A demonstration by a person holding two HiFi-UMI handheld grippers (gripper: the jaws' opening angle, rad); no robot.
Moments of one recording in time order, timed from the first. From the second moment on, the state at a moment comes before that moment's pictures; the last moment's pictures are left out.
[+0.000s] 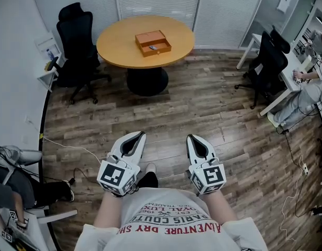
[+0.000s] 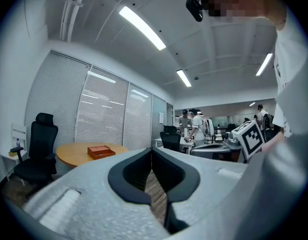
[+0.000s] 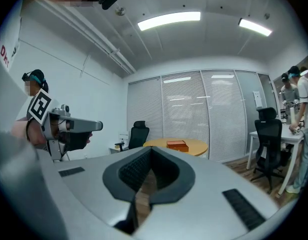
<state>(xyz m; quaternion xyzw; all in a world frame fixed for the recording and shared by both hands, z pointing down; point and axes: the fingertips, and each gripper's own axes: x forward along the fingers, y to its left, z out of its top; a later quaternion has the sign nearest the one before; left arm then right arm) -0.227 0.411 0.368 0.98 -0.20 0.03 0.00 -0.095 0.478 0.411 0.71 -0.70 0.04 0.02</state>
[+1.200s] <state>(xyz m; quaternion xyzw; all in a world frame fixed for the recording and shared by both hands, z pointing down) -0.226 0.178 0.403 0.98 -0.19 0.03 0.06 -0.083 0.259 0.438 0.73 -0.67 0.09 0.06</state>
